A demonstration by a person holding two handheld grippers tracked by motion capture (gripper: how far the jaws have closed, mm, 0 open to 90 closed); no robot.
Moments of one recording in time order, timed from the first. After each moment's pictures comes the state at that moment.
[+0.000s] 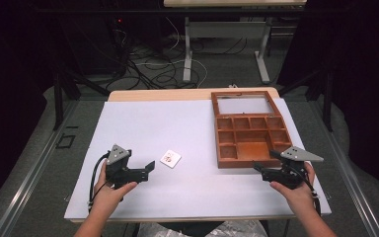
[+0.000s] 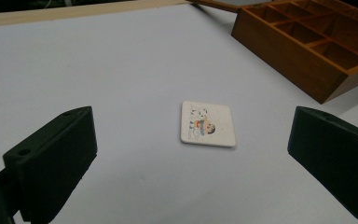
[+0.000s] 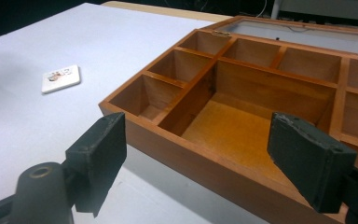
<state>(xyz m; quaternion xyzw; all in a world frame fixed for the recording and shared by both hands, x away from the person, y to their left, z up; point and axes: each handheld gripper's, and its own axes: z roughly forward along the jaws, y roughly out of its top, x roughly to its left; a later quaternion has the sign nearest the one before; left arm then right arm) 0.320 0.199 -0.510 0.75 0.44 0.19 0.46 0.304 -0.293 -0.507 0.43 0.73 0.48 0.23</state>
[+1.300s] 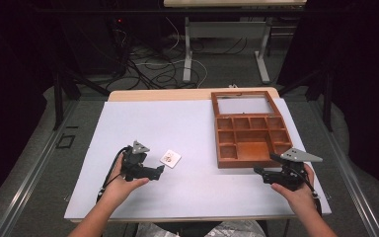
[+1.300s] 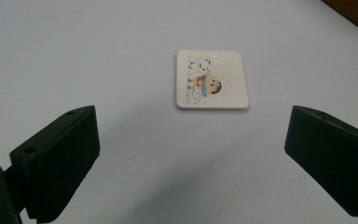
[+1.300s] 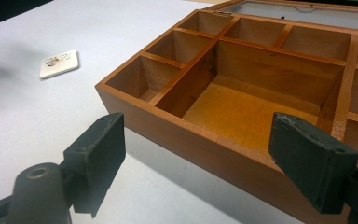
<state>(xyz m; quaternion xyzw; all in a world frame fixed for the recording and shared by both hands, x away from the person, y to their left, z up) 0.349 0.166 -0.518 0.83 0.43 0.16 0.32 0.304 -0.297 -0.514 0.44 0.74 0.47 0.21</state>
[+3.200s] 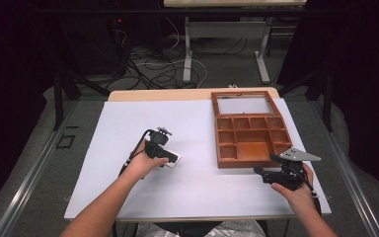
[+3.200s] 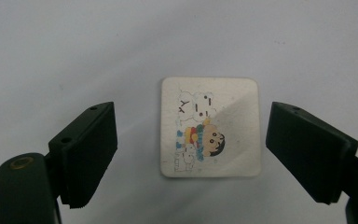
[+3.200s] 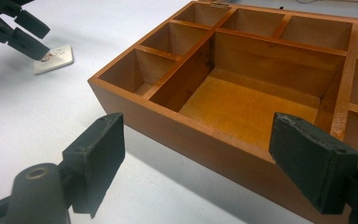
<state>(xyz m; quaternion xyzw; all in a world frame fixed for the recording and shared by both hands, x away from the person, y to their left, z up) 0.422 0.109 -0.527 0.86 0.45 0.07 0.21 0.307 -0.297 -0.519 0.45 0.74 0.46 0.20</state>
